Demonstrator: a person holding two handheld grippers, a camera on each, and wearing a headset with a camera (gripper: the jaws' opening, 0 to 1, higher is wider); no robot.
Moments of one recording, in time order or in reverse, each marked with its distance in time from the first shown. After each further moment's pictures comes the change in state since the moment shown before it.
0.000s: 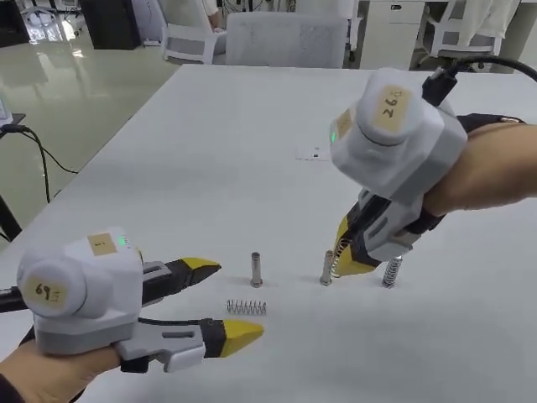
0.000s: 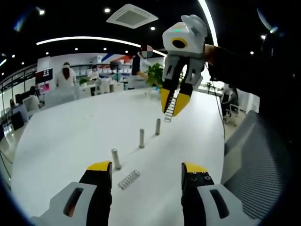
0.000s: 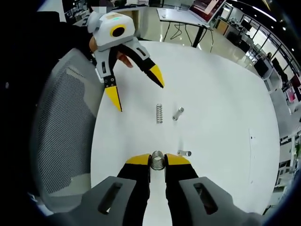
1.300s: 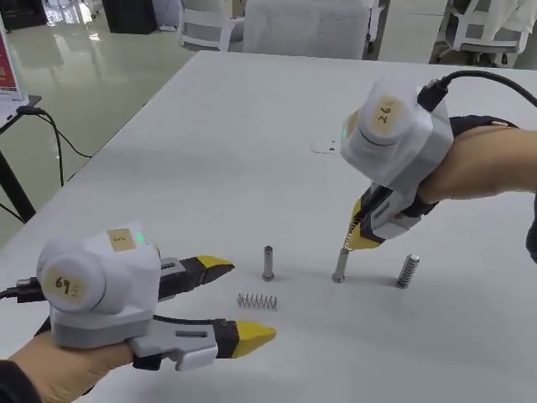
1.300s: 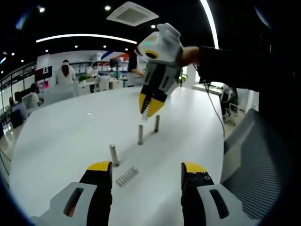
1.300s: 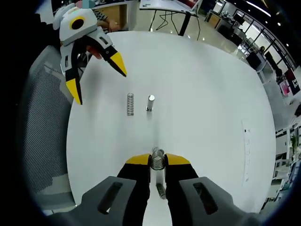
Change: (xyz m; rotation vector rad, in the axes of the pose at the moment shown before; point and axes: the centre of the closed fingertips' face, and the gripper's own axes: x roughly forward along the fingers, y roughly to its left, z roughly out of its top) left arm 0.004 -0.003 -0.007 -0.011 0.021 -0.008; right arm 0.032 -0.054 -0.019 0.039 0.057 -0.072
